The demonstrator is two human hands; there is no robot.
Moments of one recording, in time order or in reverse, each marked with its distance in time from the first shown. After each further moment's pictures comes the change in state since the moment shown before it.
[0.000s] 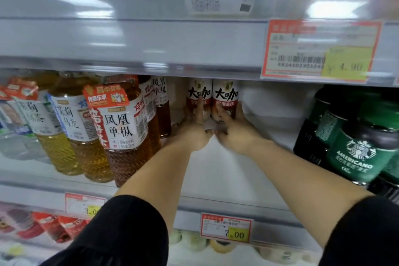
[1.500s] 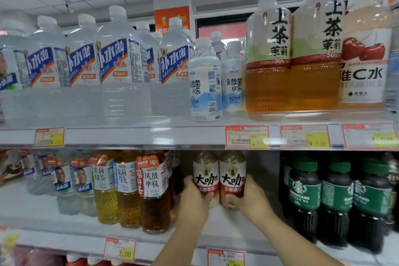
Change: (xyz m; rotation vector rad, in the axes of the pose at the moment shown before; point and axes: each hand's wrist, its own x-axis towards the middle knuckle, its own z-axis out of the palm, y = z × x) left_hand -0.113 0.037 -0.034 -0.537 0.316 -0.179; right_hand -0.106 -0.027 -0.032 0.554 0.281 0.158
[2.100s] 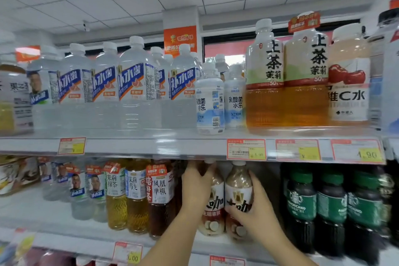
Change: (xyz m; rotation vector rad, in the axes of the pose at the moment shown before) left_hand -0.002 0.060 -0.041 -0.416 0.173 0.292; right_hand -0.037 -0.019 -0.018 0.269 0.128 -0.232
